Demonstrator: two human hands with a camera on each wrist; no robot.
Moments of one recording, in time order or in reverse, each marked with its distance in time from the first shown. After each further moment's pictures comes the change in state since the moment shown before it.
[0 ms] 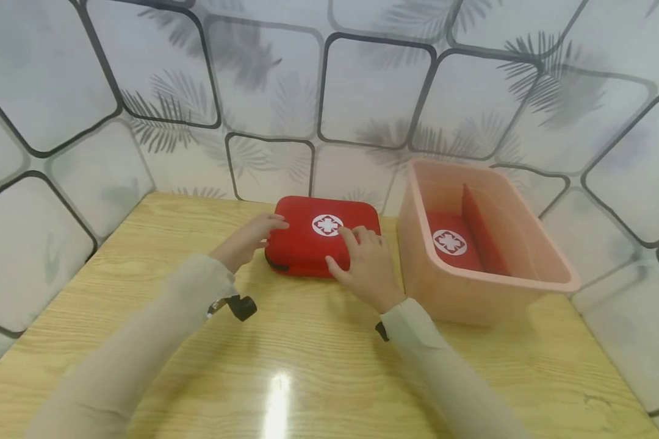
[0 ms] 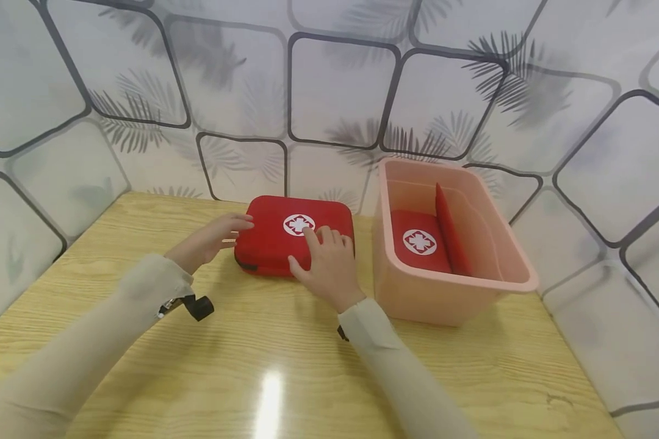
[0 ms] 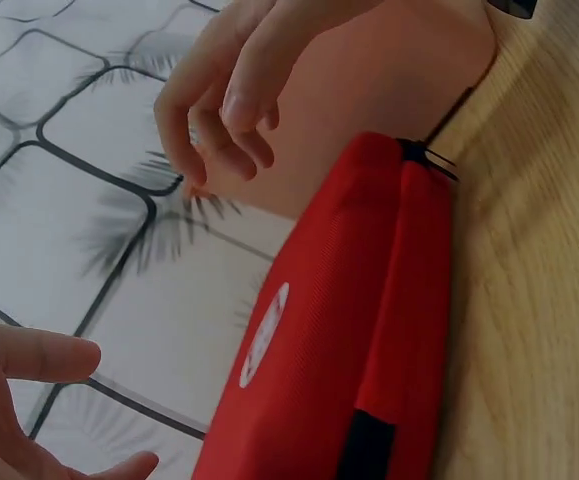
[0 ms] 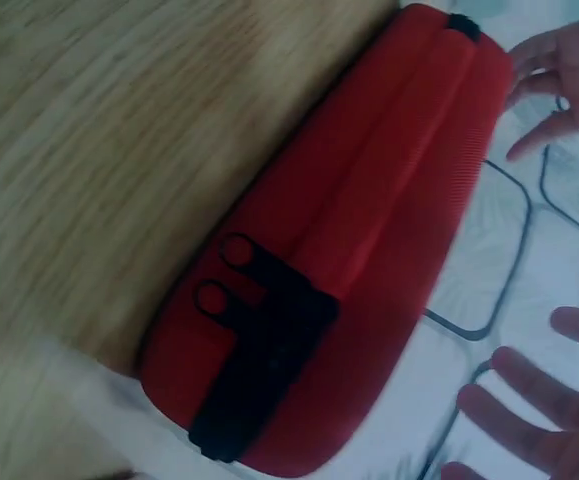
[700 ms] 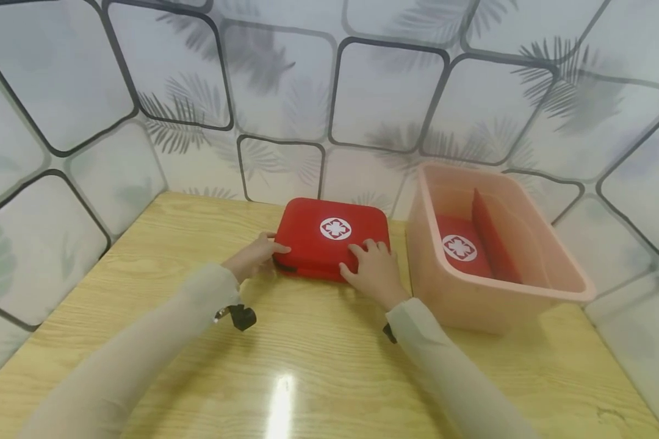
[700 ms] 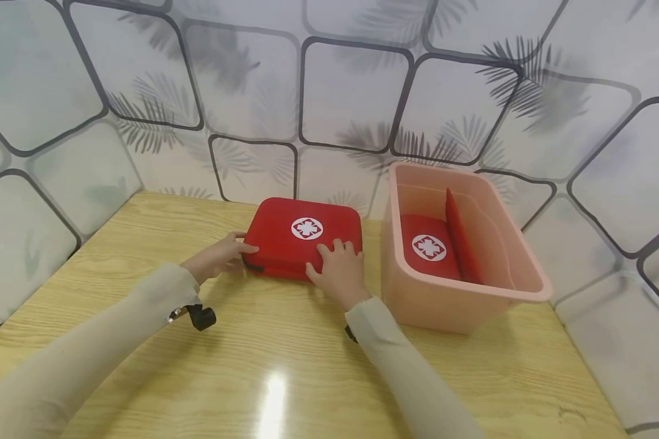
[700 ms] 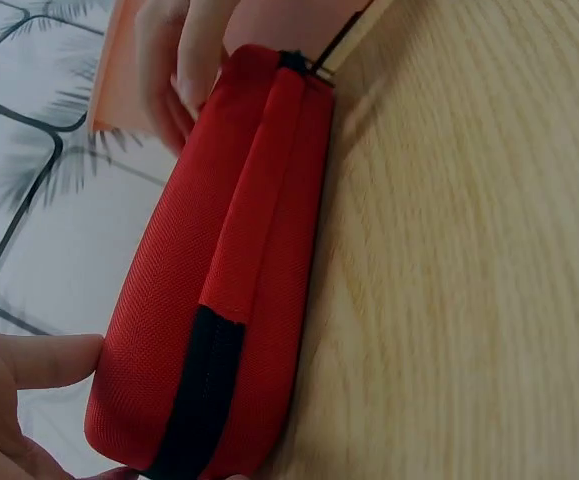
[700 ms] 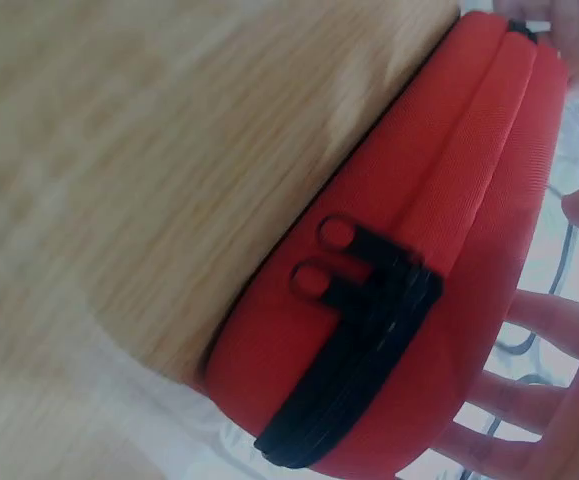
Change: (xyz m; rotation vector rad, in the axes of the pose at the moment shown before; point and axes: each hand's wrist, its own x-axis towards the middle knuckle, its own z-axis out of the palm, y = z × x) left_hand 0.013 -0.041 -0.005 -0.044 0.057 -0.121; right_hand 0.007 0.005 0.022 -0.030 -0.375 0.219
